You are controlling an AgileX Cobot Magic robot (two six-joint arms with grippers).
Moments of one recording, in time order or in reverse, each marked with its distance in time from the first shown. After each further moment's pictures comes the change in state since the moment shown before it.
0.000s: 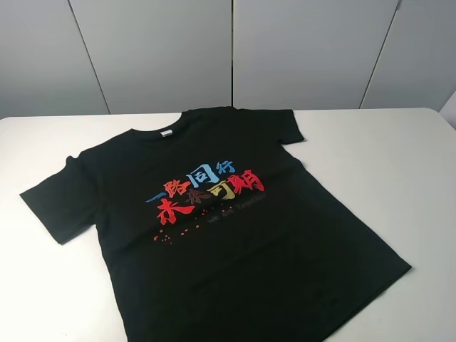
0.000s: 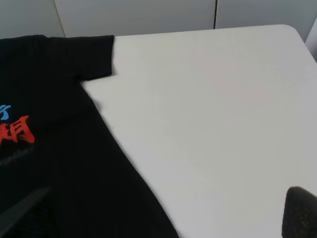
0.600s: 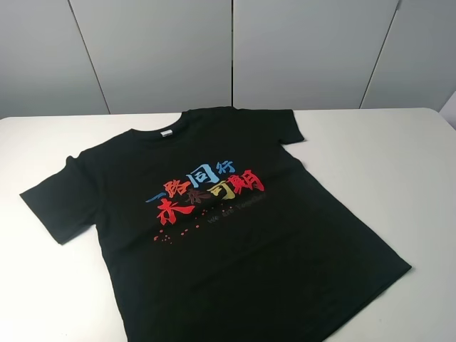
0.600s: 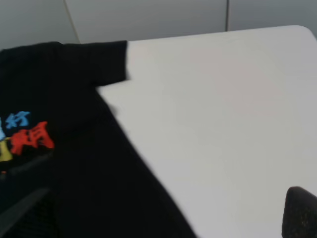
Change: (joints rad) left arm 0.000 0.005 0.000 -0.007 0.000 0.008; right arm 0.000 0.000 0.000 0.060 -0.010 0.005
